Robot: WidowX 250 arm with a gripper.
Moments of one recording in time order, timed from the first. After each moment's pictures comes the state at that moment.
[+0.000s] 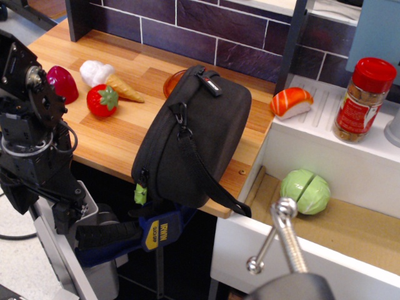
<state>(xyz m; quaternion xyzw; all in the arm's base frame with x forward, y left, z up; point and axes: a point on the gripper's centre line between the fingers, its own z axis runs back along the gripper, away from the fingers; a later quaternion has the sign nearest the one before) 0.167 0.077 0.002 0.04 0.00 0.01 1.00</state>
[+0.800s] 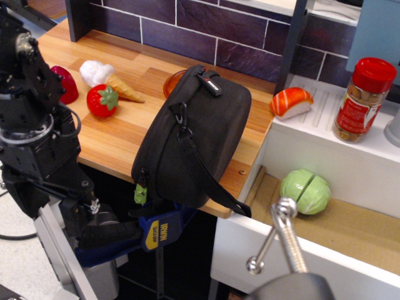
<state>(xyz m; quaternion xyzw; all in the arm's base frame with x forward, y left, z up) 0.157 0.041 0.036 -0.03 0.00 0.00 1.00</state>
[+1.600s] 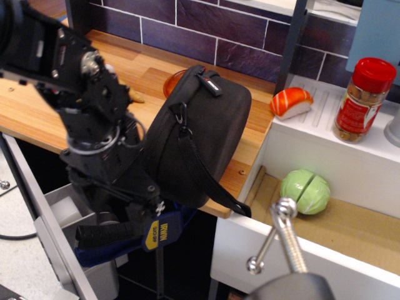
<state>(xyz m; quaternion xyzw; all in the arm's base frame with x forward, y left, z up) 0.190 -0.003 0.030 -0.04 -0.06 -0.02 1.00</state>
